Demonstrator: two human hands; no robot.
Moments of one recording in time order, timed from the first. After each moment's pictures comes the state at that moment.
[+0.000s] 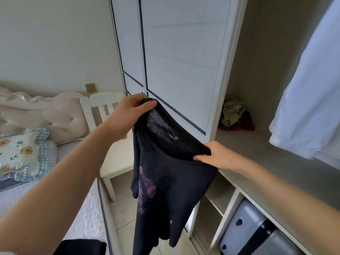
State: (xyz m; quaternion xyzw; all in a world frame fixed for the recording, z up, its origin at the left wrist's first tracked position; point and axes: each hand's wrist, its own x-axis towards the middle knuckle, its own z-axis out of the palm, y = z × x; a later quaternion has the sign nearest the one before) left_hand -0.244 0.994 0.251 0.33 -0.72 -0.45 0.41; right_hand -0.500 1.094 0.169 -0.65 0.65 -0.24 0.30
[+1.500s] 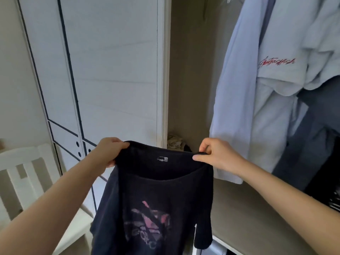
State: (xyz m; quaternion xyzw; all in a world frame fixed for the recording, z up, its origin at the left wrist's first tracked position) left_hand -0.348 0.931 0.282 0.43 -0.68 -0.51 0.30; right_hand -0.579 1.147 0.285 -0.50 0.81 -0.30 0.01
